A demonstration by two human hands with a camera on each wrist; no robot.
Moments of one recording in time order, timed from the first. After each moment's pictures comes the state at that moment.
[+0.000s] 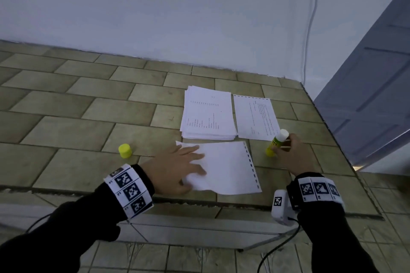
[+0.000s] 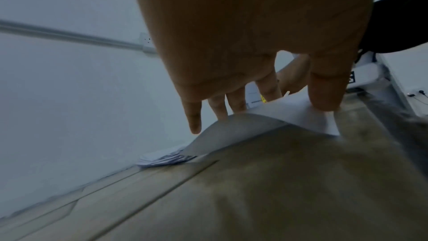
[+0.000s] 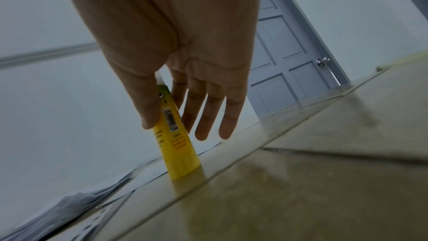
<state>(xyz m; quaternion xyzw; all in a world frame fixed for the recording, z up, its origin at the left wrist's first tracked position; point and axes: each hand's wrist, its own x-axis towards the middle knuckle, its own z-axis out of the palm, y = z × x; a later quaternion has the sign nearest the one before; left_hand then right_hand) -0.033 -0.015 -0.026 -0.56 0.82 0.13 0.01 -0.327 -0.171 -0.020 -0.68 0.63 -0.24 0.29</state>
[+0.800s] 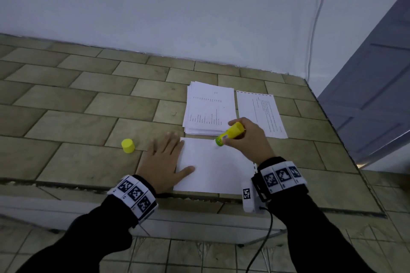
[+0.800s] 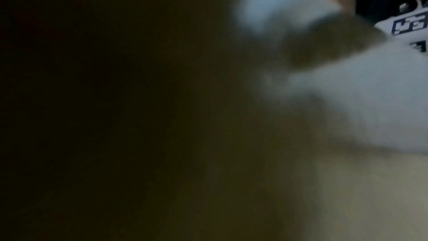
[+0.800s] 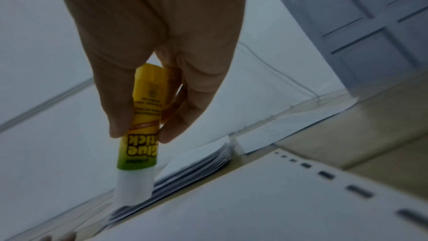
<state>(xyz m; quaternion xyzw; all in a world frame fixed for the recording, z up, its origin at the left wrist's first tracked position) -0.023 -0.009 -0.074 -0.75 0.65 0.10 0.00 -0.233 -0.141 -0.005 -0.77 0.44 -0.26 0.37</state>
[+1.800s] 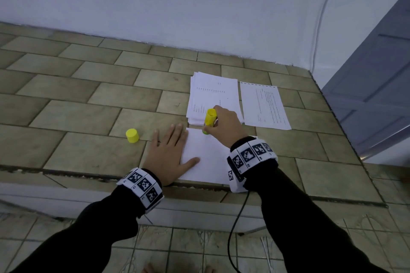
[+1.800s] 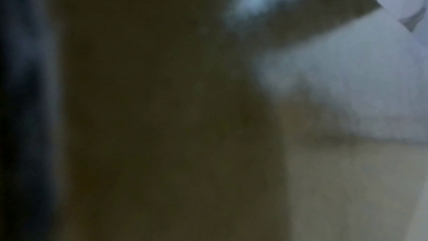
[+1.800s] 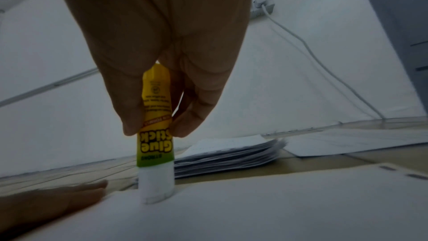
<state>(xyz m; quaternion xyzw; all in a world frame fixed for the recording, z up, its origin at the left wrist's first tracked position) -0.024 -0.007 -0.094 -0.75 0.66 0.05 -0.03 -0.165 -0.135 -0.014 -0.84 0.43 -0.17 0.28</state>
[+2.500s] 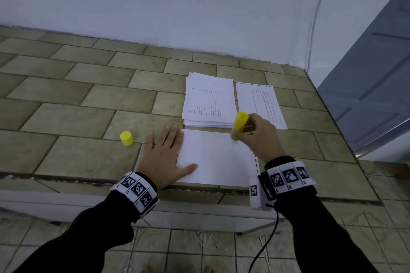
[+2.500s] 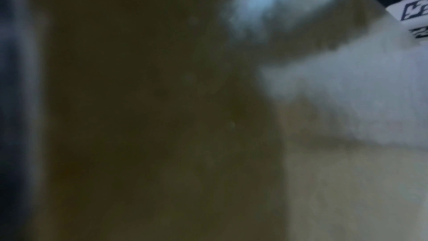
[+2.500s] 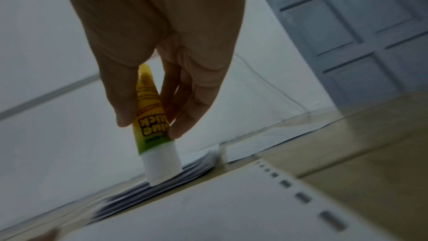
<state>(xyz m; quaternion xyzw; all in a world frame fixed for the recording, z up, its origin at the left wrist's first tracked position) -0.025 -0.006 -0.092 -0.75 0.66 0.04 -0.03 -0.249 -0.132 -0.005 -0.76 0.48 -0.28 0.33</state>
